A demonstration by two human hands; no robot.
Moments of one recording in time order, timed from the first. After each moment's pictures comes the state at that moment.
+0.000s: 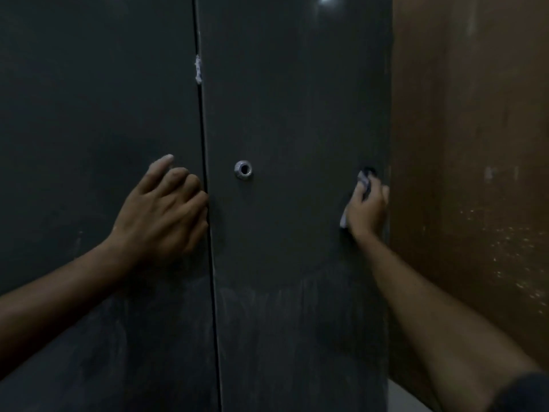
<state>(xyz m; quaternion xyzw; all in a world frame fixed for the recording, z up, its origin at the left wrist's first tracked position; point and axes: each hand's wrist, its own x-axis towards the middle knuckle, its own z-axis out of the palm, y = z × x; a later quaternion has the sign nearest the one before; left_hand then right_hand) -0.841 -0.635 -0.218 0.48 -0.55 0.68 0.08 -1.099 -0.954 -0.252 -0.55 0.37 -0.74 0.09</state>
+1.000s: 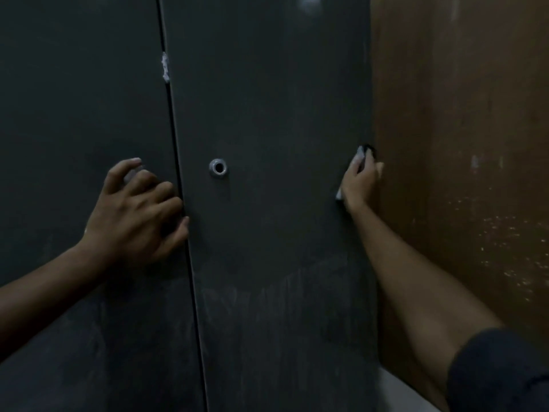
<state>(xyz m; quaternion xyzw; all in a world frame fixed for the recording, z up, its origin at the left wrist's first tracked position) -0.847 -0.635 -0.220 0.49 -0.54 0.68 0.10 -1.122 -0.983 -0.208 -0.55 0.44 -0.71 0.10</state>
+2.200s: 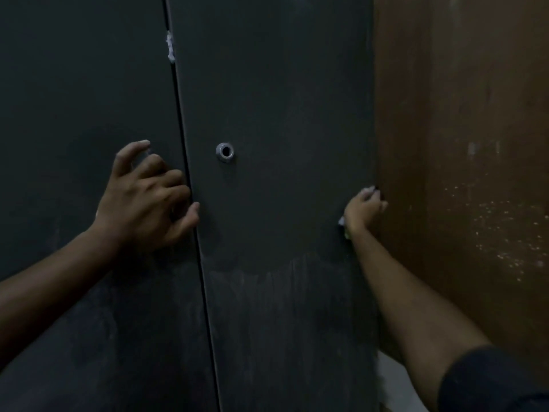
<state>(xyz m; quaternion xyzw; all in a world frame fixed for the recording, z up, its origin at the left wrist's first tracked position) -0.844 -0.638 -0.222 0.47 -0.56 0.67 0.12 -1.113 -0.971 -0.294 -0.42 0.53 -0.69 0.27</state>
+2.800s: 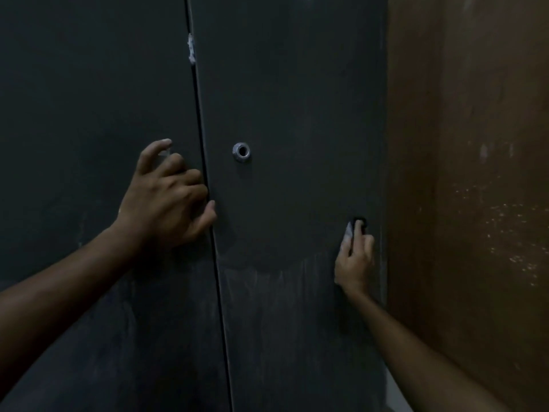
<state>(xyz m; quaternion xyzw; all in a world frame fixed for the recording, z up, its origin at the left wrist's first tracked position) -0.843 -0.637 -0.222 0.47 -0.57 0.67 0.12 -1.086 -0.916 -0.410 -0.60 0.42 -0.67 0.10</state>
